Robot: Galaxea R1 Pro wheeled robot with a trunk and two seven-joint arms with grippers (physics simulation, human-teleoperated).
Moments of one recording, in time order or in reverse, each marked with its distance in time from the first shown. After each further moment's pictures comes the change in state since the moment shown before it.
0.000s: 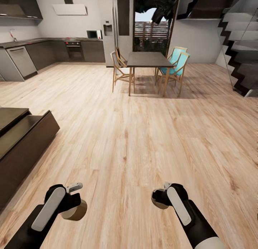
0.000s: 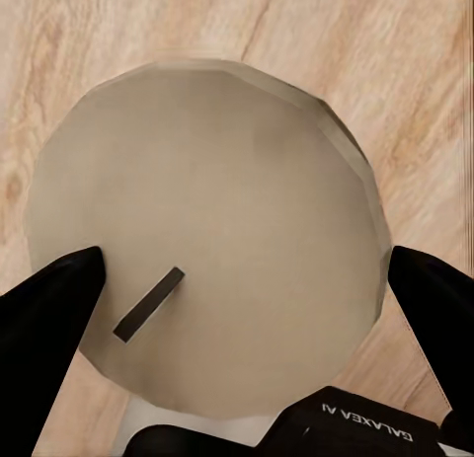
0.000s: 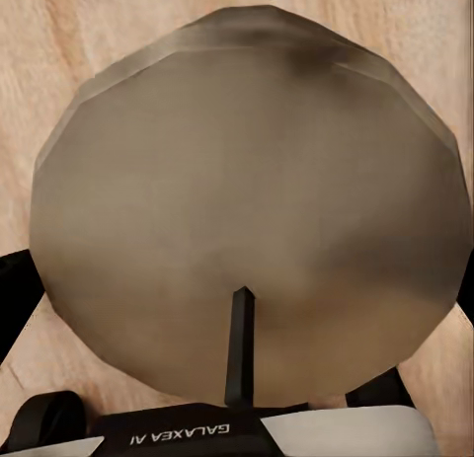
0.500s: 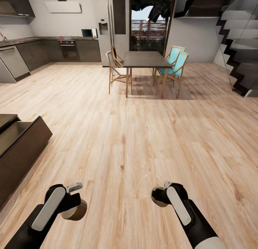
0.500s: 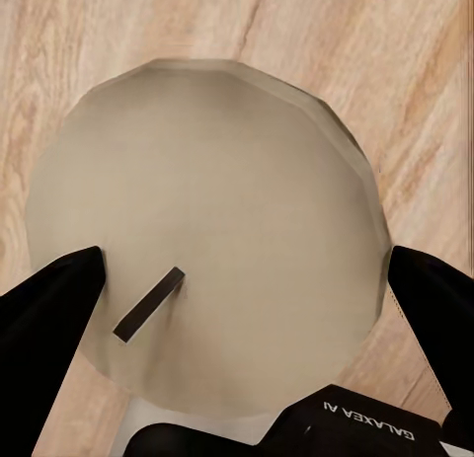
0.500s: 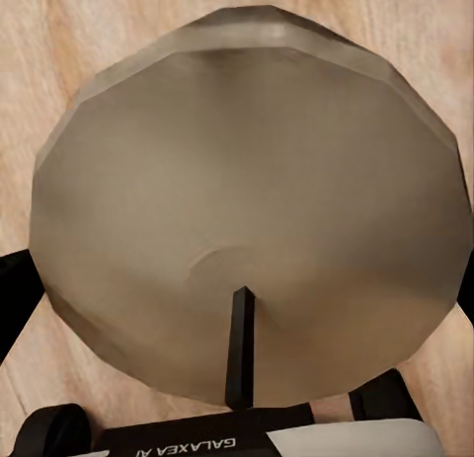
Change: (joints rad) left arm -0.002 0.000 0.000 0.002 0.000 0.000 0.000; right arm -0.001 0.000 0.006 -0.011 0.002 -0.026 0.004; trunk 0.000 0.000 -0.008
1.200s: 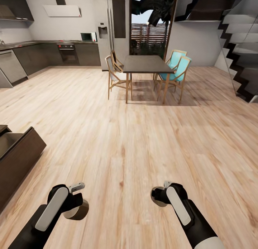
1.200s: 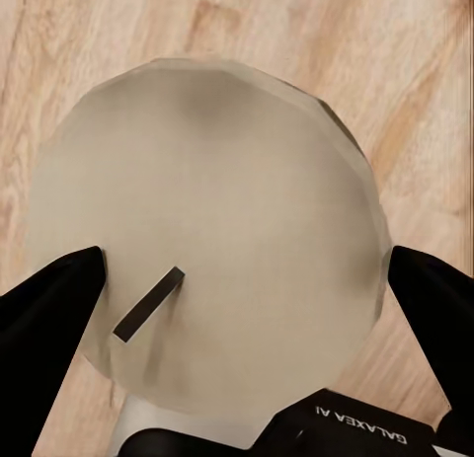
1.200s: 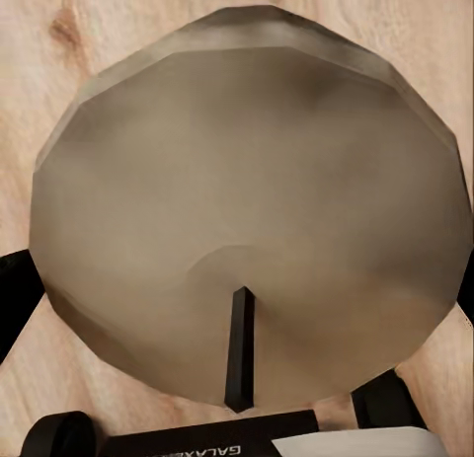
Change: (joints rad) left arm 0.000 -0.028 -0.002 0.000 -0.030 0.000 0.000; right arm 0.000 0.003 0.000 0.001 0.000 -0.006 0.000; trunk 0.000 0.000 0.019
